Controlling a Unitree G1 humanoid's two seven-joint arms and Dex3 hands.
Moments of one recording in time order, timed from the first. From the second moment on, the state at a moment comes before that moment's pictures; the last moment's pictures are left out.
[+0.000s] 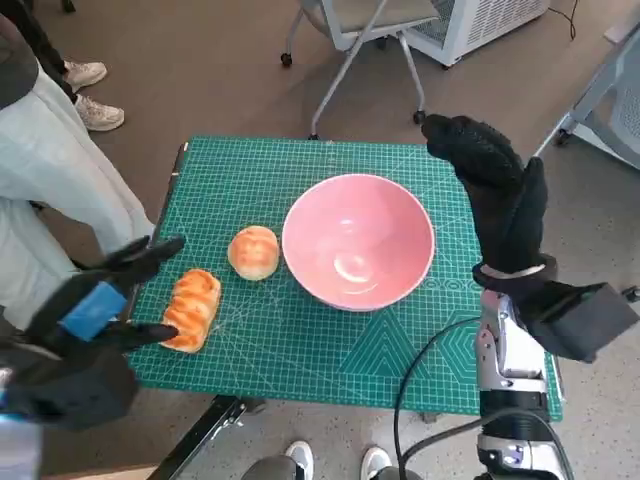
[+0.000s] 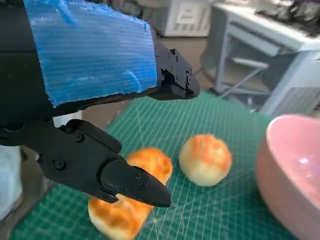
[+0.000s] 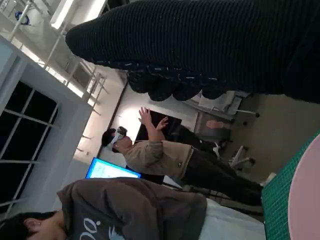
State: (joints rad) left arm 0.08 0.69 0.17 -0.40 0.38 0.22 -0.41; right arm -0.57 -0.11 -0.11 0.36 0.27 -0.54 0.38
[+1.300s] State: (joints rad) left arm -0.04 0.48 -0.11 -0.19 0.70 0.50 -0.15; right arm -0.57 -0.11 -0.11 0.36 0.27 -0.53 0.39
